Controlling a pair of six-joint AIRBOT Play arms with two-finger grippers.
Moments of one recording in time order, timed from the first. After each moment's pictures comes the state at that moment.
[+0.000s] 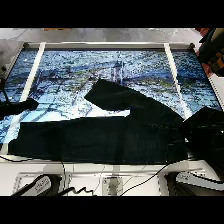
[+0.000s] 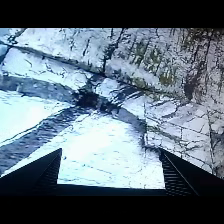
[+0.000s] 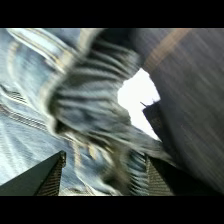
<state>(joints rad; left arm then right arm) 0.48 -1.18 0.95 1.05 -0.82 -1.01 -0.79 -1.37 0.82 -0.99 1.36 0.84</state>
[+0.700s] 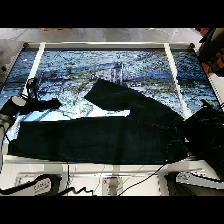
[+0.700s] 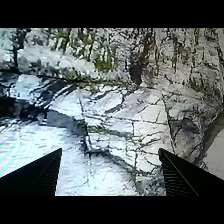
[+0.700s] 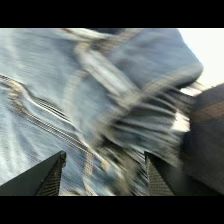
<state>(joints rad) 0.23 -1.33 0.95 1.04 -0.73 -1.07 -0.76 -1.39 0.95 -1.05 1.42 0.79</state>
